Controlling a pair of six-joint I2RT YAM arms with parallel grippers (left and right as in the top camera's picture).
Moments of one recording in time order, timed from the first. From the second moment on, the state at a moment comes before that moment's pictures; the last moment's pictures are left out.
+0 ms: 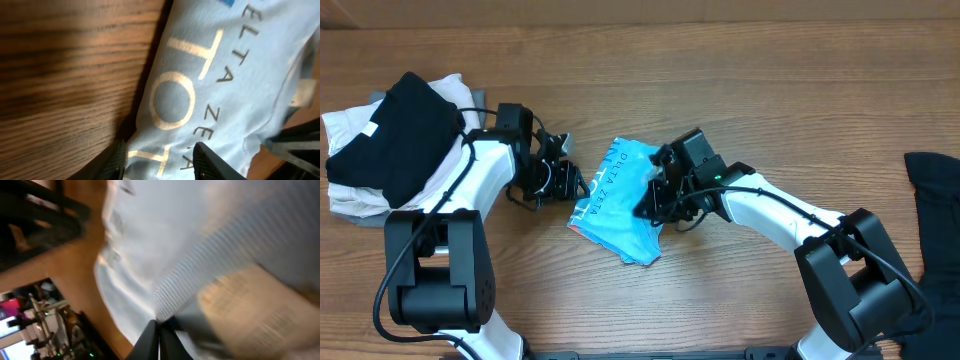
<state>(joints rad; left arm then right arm) -0.02 1.84 1.18 -0.86 0.52 0.02 0.54 1.81 1.03 -0.37 -0.66 0.60</state>
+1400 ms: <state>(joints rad) -0.02 1.84 1.23 -0.84 0.55 0.02 0.22 1.96 1.10 -0.56 -0.69 0.63</state>
